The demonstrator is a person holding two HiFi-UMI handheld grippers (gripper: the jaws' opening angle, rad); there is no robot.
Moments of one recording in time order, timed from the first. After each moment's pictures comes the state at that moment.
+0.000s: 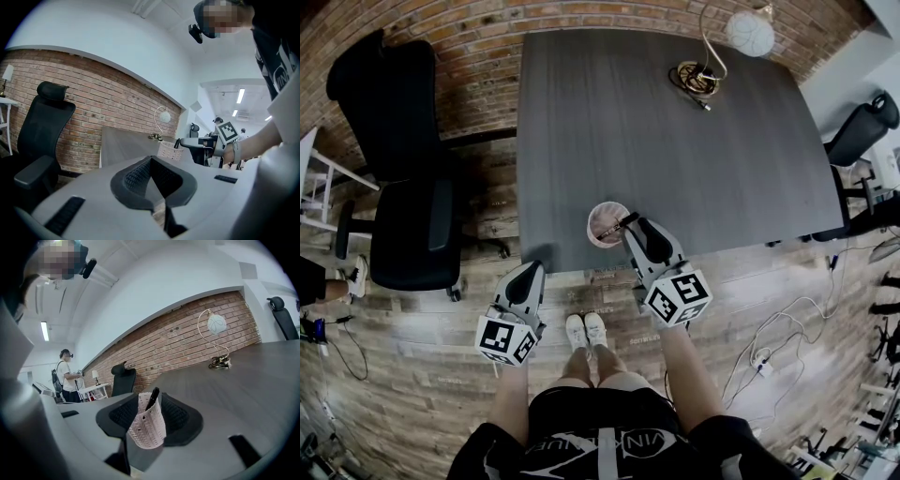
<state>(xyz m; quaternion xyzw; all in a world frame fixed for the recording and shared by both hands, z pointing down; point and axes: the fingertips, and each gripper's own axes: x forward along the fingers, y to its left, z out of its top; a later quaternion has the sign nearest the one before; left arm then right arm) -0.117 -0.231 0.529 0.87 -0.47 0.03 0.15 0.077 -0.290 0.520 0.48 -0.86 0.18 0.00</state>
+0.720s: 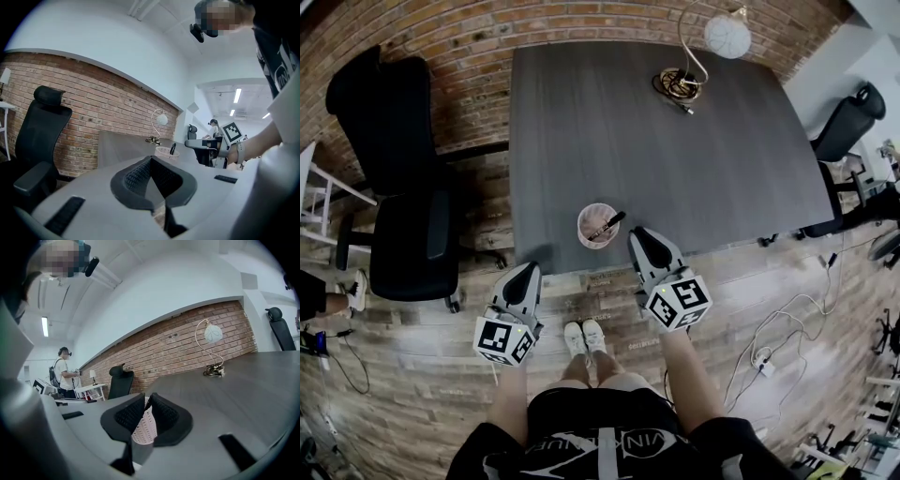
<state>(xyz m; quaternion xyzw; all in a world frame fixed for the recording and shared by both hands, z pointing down) -0.107 -0.227 0.506 0.87 -0.47 0.02 0.13 0.100 -0.269 0.497 0.51 -0.85 0.15 0.01</state>
